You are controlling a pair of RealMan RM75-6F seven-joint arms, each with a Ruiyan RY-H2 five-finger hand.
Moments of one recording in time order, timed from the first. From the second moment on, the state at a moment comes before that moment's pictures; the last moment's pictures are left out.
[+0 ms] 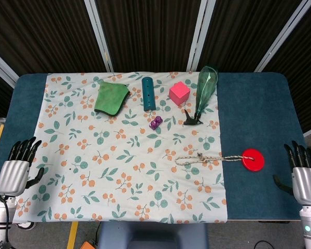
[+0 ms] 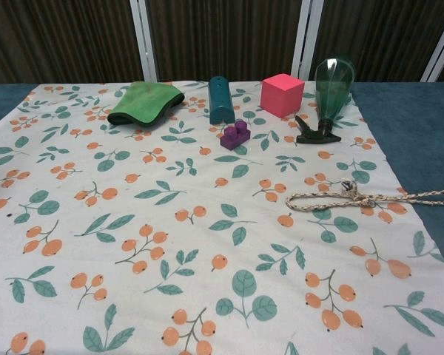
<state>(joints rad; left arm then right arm) -0.22 -1.20 -0.09 -1.56 1.47 1.43 0.13 0.05 -1.18 0.11 -1.57 -1.43 1.51 -0.15</state>
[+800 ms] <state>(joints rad) -0.49 -1.28 -0.09 -1.62 1.64 1.14 0.19 0.07 -1.17 0.14 -1.58 -1.39 1.49 -0.16</state>
